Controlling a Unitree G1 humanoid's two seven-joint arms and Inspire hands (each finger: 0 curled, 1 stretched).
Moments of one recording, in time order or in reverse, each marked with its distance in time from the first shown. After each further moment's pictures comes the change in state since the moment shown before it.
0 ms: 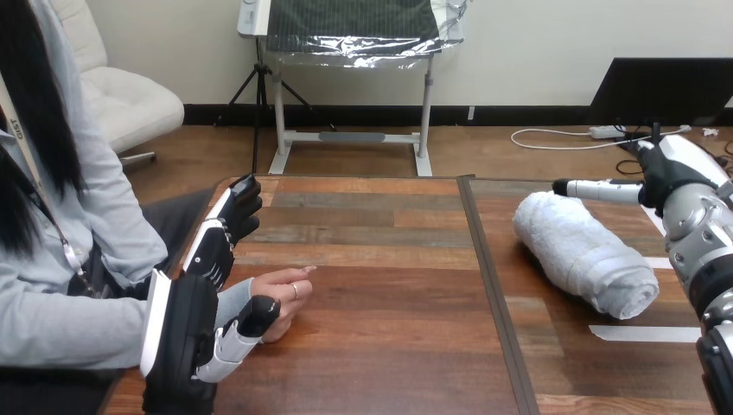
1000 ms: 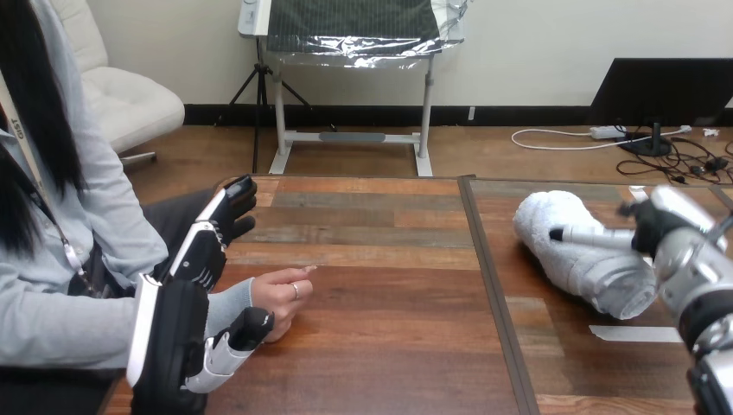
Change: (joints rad) left arm 0.076 0.001 0.000 -0.137 -0.016 0.022 -0.015; right arm 0.094 0.031 0.013 0.009 -0.008 0.036 0.021
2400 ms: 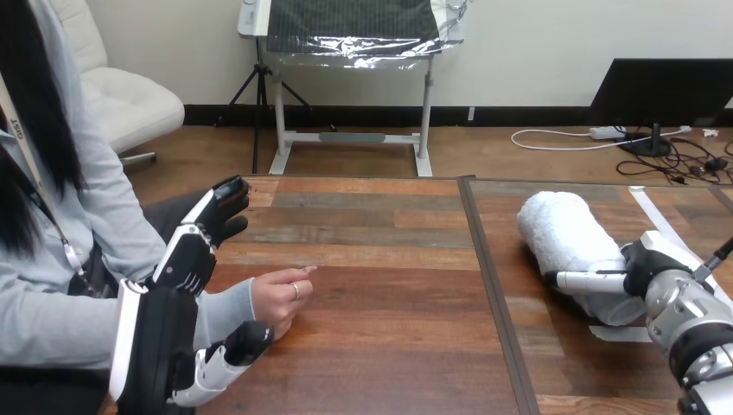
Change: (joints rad) left arm 0.090 -0.005 -0.004 -0.149 -0.041 0.032 -0.032; right arm 0.083 0.030 0.011 0.002 -0.017 0.009 -0.024
